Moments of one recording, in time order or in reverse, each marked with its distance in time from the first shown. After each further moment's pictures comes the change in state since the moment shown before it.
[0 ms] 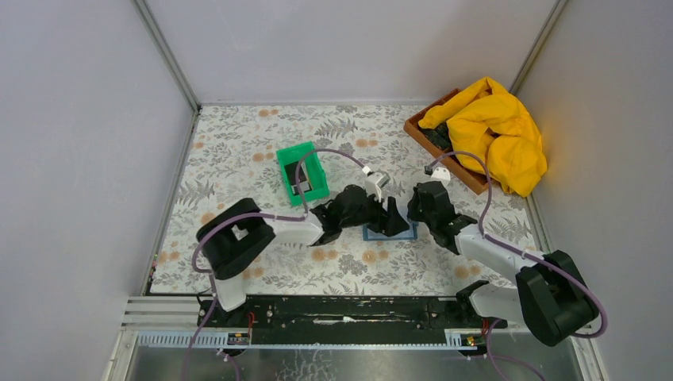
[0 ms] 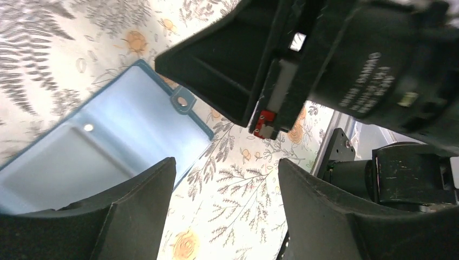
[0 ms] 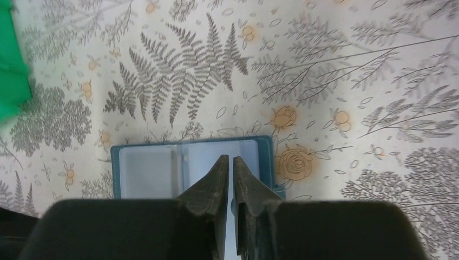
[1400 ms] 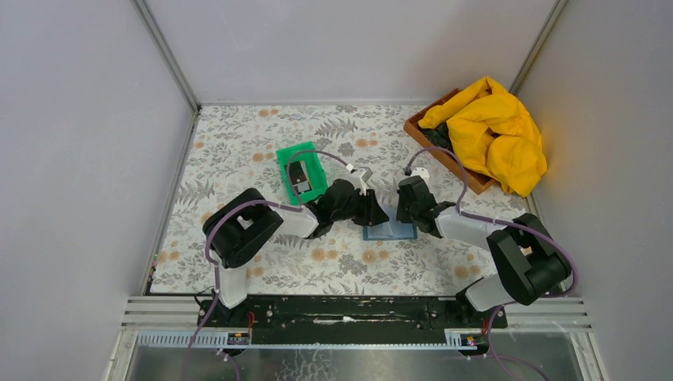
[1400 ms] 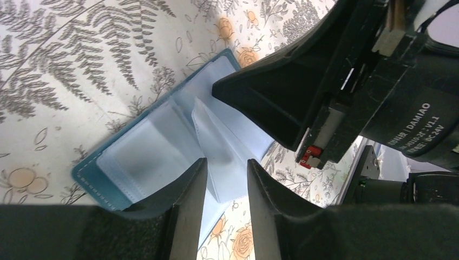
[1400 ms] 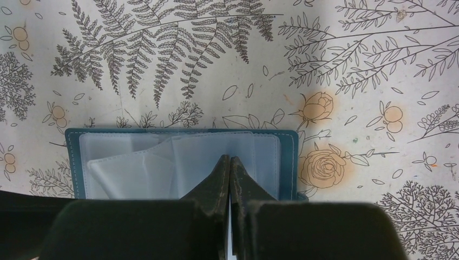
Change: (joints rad) left arm 0.129 0.035 -0.076 0.022 0.045 -0.050; right arm 0.051 0.281 0.136 -0.089 -0.039 -0.048
